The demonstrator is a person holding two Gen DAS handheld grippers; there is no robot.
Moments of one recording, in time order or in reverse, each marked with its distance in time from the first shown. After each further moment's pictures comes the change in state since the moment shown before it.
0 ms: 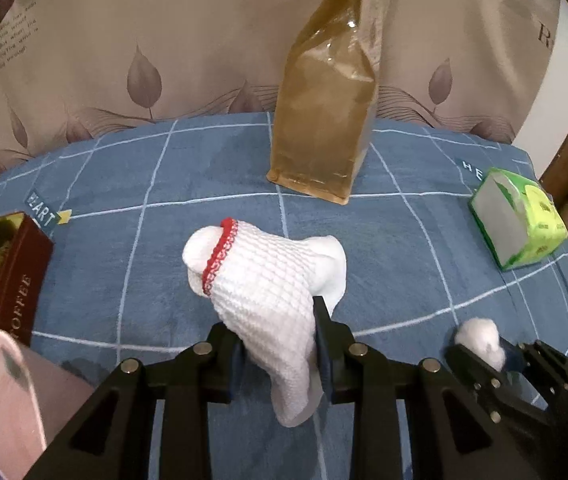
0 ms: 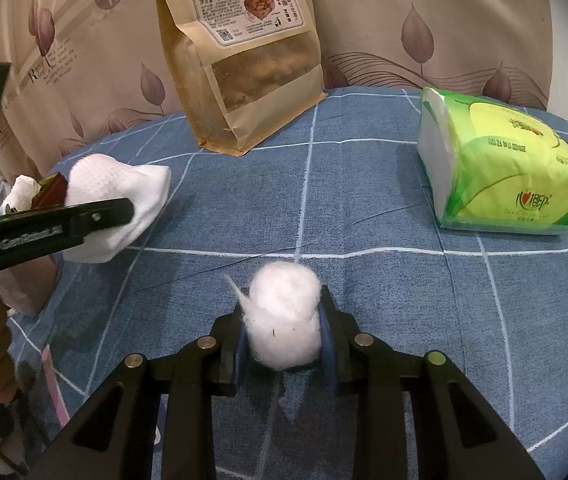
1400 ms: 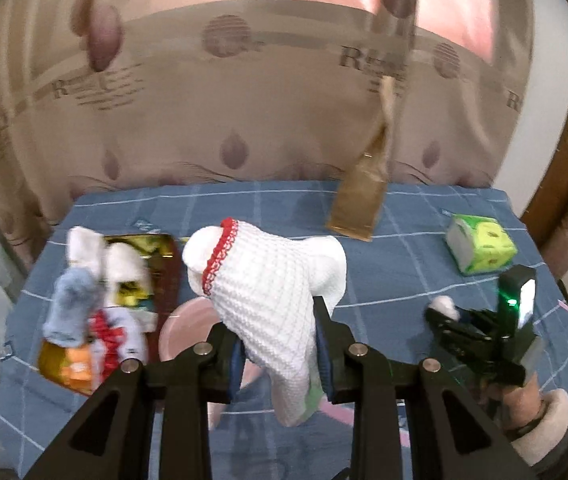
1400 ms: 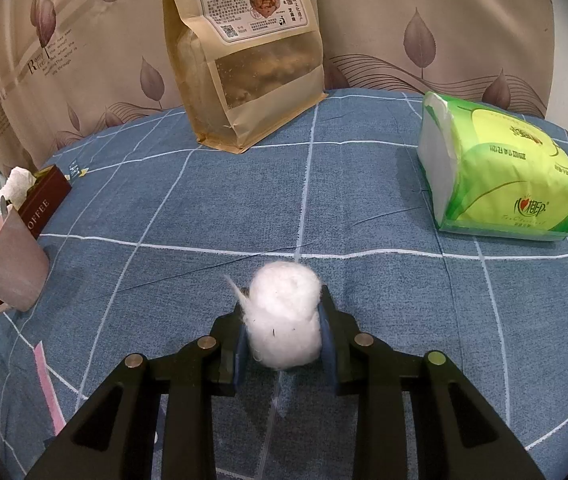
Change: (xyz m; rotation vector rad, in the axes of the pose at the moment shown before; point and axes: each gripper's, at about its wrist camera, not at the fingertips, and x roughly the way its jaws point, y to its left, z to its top) left arm -0.183 0.076 -0.029 -0.023 -0.163 0.060; right arm 0.003 0.003 -0.001 -0.022 0.002 -0.023
